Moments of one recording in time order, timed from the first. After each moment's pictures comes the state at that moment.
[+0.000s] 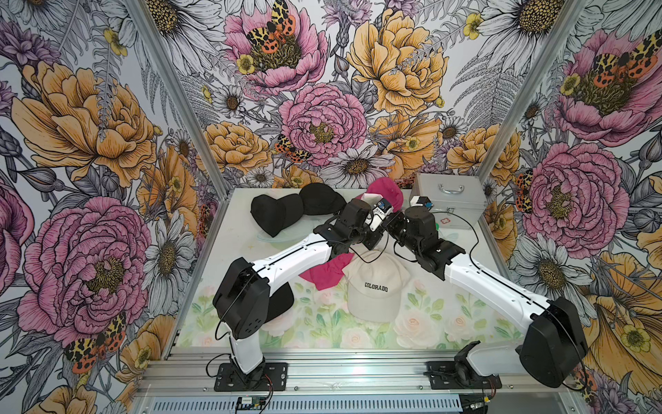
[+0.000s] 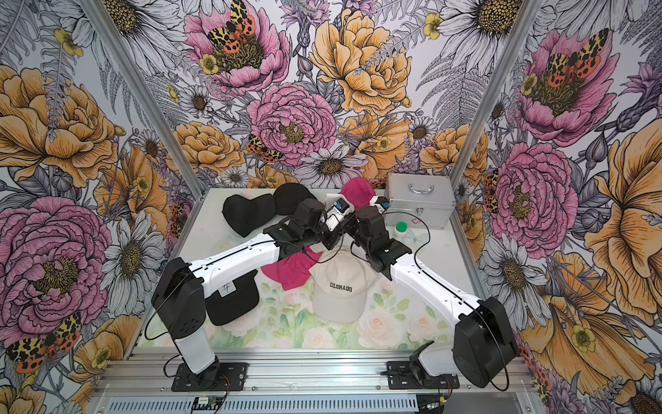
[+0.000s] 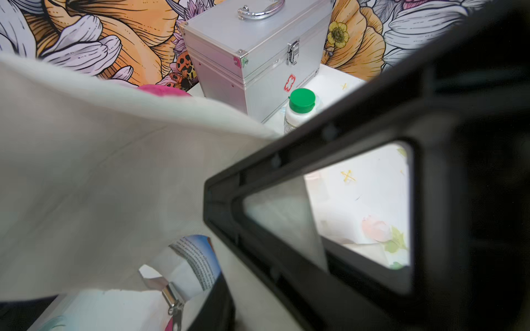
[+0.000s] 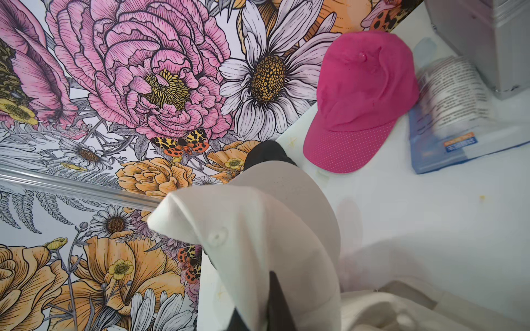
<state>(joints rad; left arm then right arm) -0.77 1.78 1.47 -0.27 0.10 0.14 0.54 1.37 1.03 -0.05 0.15 1.07</state>
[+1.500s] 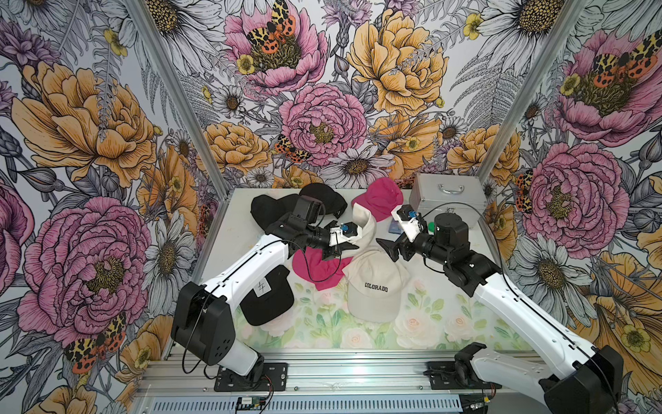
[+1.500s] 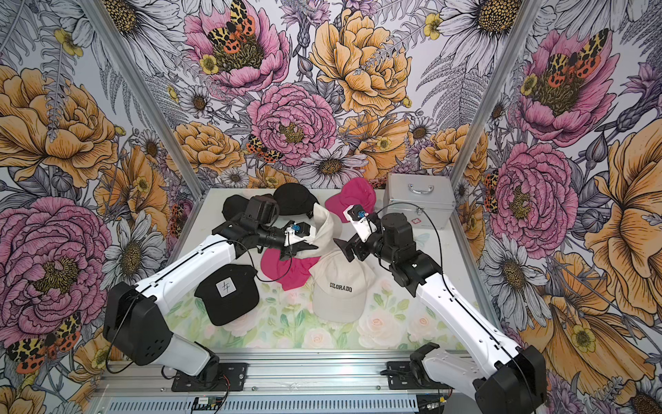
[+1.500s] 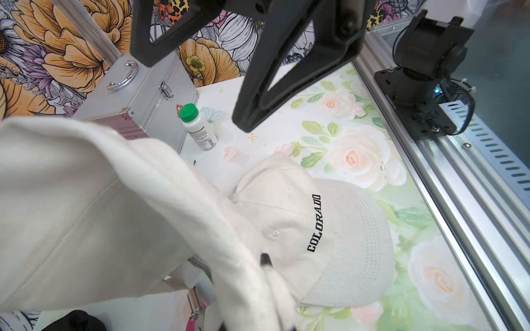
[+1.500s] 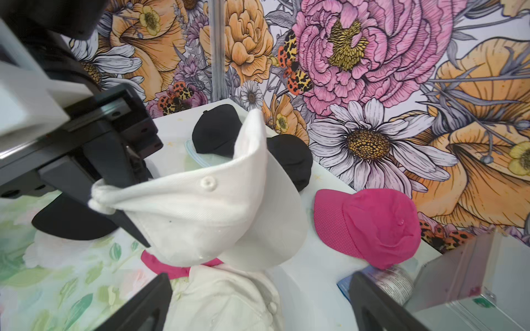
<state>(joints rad) -0.51 1.52 1.28 -0.59 0.82 0.93 0.47 1.11 0.98 -0.26 -0.33 -0.30</state>
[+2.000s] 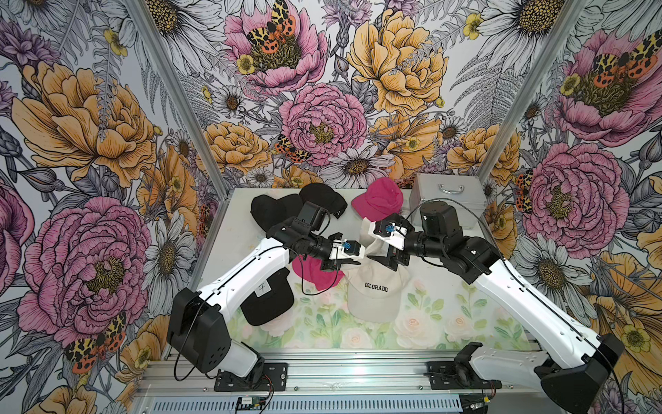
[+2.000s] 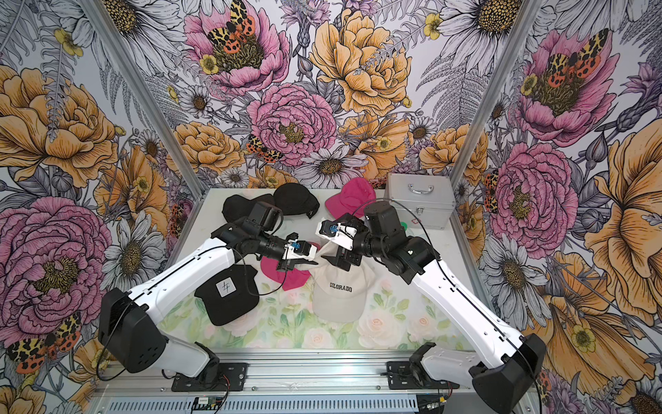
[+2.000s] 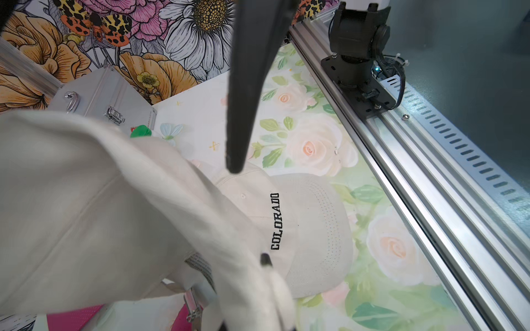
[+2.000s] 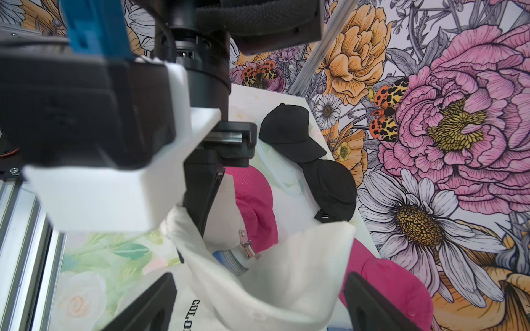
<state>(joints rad) -0.58 1.48 1.29 -0.76 0.83 1.12 0.60 1.22 1.30 -0.64 -0.42 -0.72</state>
